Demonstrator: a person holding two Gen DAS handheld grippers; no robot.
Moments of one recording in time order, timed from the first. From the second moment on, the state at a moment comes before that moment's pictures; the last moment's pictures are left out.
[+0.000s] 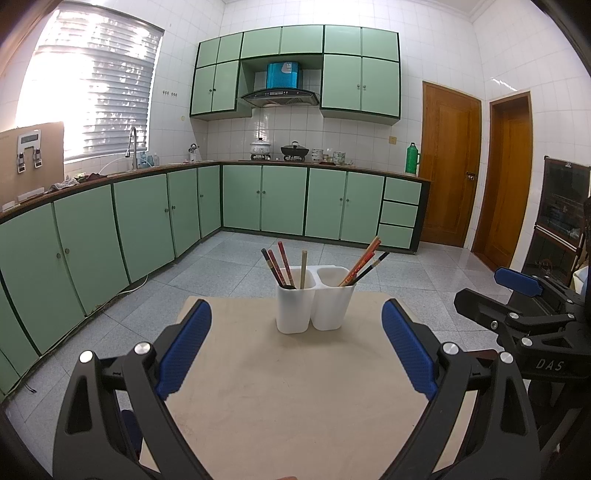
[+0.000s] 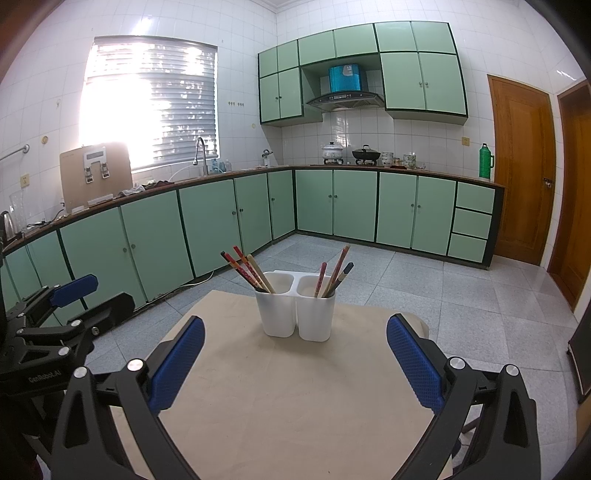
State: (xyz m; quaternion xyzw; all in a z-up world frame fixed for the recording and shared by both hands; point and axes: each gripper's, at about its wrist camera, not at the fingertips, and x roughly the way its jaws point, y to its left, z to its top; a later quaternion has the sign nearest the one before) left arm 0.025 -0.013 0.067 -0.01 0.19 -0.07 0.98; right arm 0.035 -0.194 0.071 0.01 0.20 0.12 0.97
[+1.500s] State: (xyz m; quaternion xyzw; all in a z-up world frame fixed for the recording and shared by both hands) left arm 0.026 -0.010 0.063 -0.02 0.19 -0.07 0.98; right arm 0.038 -0.194 0.066 0.01 0.21 0.12 0.97
